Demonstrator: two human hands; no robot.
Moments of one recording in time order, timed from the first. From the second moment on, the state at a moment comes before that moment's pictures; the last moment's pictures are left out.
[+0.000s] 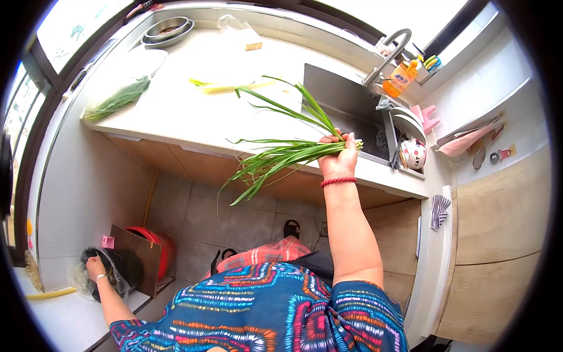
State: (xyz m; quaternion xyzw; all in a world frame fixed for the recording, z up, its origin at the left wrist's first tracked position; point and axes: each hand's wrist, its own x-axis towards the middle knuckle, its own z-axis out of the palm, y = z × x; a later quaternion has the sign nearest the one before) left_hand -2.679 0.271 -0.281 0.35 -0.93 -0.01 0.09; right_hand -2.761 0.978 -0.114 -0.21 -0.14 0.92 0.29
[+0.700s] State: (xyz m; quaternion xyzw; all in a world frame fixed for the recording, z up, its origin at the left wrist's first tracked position) left_hand -2.888 0.976 -0.116 -0.12 -0.23 -0.92 -0.29; right_hand -2.905 1.375 -0.124 -0.22 -0.34 0.85 0.32
